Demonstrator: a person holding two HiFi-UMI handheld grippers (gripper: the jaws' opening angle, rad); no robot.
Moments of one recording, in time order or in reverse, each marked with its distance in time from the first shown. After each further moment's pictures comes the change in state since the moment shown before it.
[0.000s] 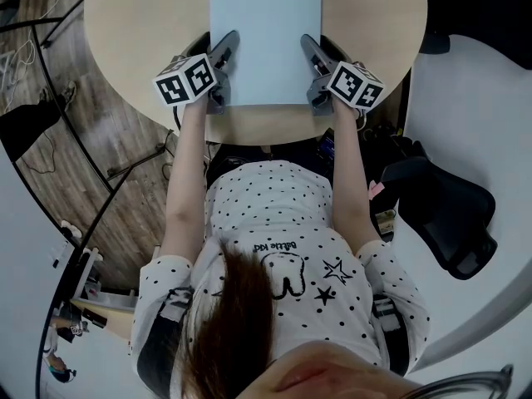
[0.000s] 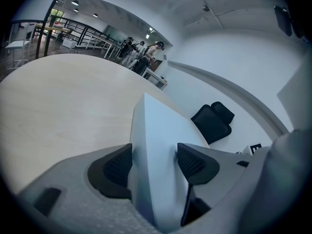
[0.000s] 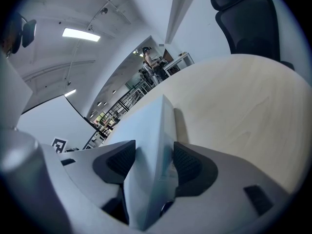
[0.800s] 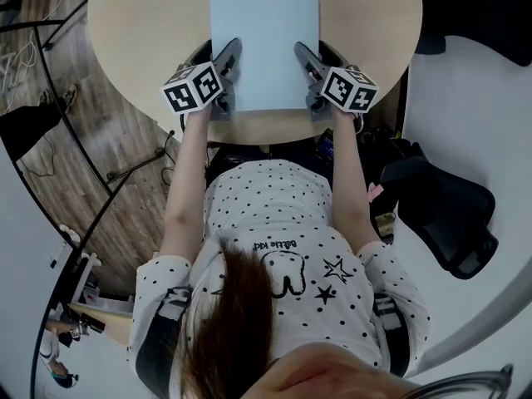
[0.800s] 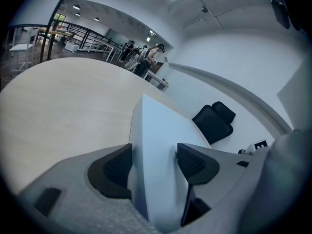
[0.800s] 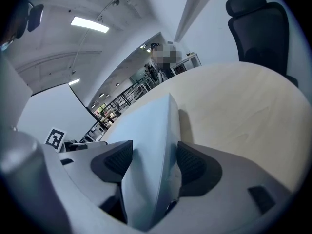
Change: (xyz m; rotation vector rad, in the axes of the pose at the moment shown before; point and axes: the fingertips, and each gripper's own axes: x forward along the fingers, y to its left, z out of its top) left arm -0.010 -0.009 -0.015 0.002 -0.023 0.034; right arm -0.010 0.010 -0.011 -0.113 0.044 -0.013
